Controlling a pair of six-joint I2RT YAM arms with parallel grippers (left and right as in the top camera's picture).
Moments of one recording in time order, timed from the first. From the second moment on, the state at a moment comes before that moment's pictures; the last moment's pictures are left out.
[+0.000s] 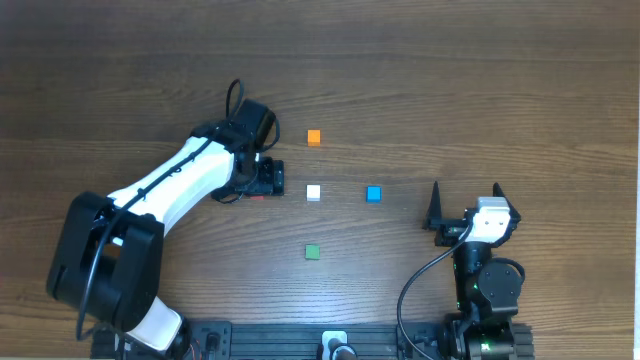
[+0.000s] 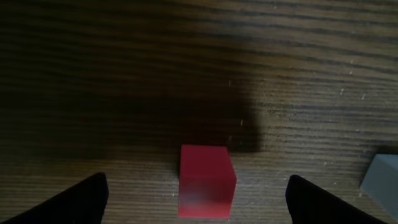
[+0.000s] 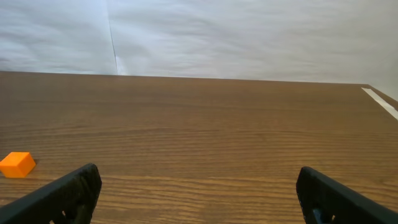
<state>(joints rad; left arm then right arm) -0.41 1.75 1.06 -0.77 -0.01 -0.47 0.05 0.01 0.01 -0.06 0.09 -0.04</state>
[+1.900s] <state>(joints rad) -0.46 1.81 1.06 -0.74 -0.04 -0.47 0.05 0.01 0.01 -0.06 0.09 -0.04</state>
